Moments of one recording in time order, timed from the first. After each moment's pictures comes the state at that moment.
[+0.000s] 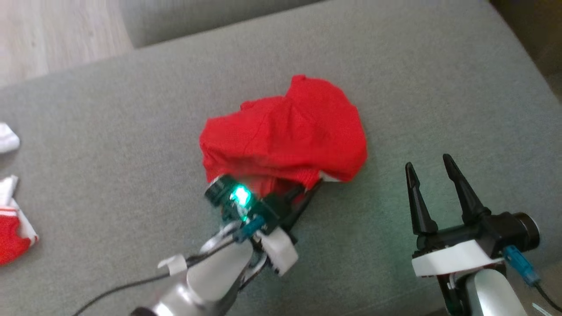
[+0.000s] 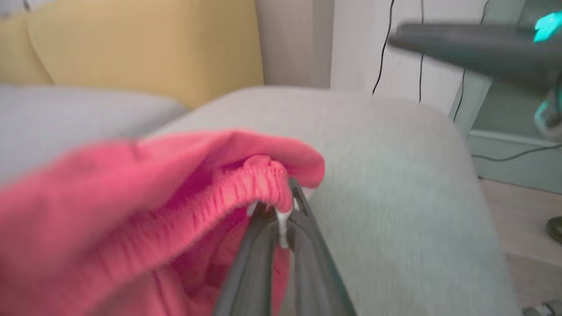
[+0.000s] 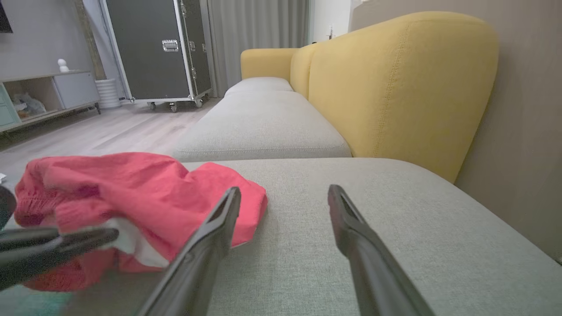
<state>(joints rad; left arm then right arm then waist) -0.58 0.05 -0.93 0.70 -0.27 -0.10 -0.25 -0.03 -0.04 0.09 0.12 0.02 0.13 -0.26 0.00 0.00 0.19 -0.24</state>
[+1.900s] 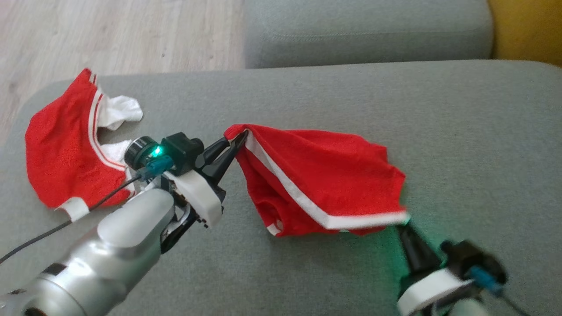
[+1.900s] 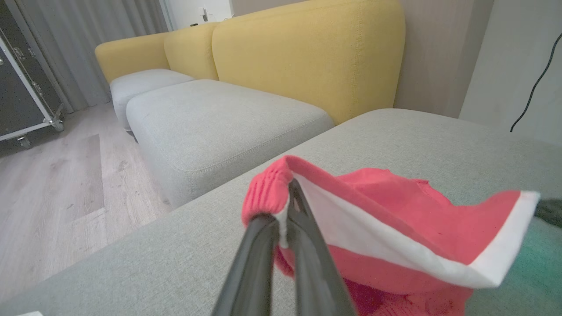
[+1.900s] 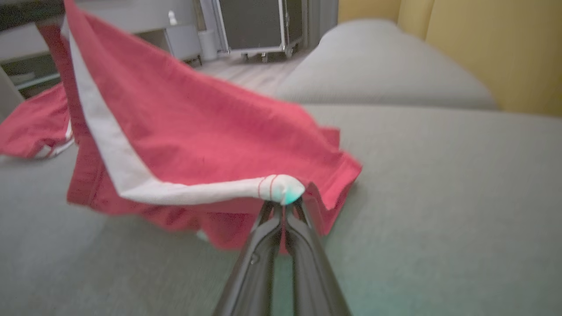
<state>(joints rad) -0.82 0.35 -1.20 0.64 -0.82 -0.13 -0.25 -0.01 -0.09 0.24 0.43 0.12 0.13 -0.26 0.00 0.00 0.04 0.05</state>
